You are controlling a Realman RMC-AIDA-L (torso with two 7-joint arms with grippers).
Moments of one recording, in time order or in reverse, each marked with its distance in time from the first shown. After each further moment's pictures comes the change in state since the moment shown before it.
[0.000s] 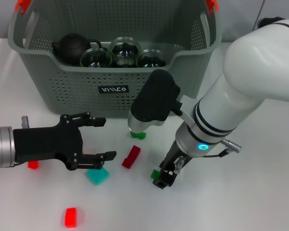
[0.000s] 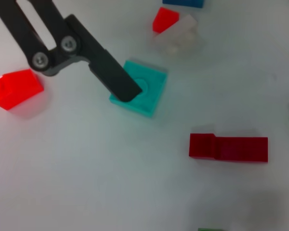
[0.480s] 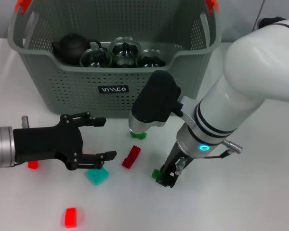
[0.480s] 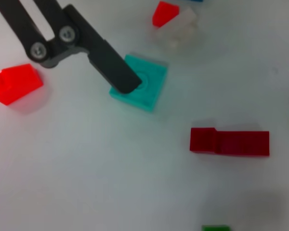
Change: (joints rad) left arm -0.001 0.000 0.000 0.000 0.000 0.000 0.000; right arm -0.001 0.000 0.000 0.003 -0.001 -0.006 0.000
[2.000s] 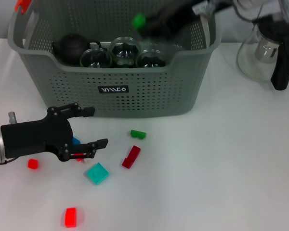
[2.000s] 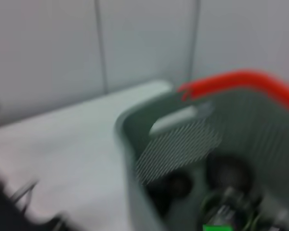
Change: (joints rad) left arm 0.009 0.002 -0.091 -0.002 -0.019 0.015 0.003; right arm -0.040 -0.017 0.778 -0.558 -0.039 -0.309 -0.179
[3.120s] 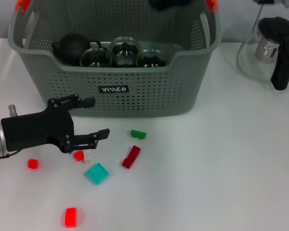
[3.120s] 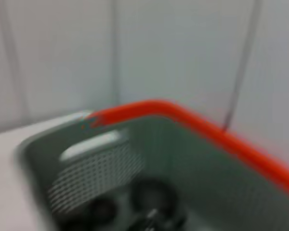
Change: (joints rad) left arm -0.007 0.001 0.000 -0.010 -0.045 -0.011 0.000; right arm -0.027 -0.009 0.034 0.137 -0.031 0.276 -0.116
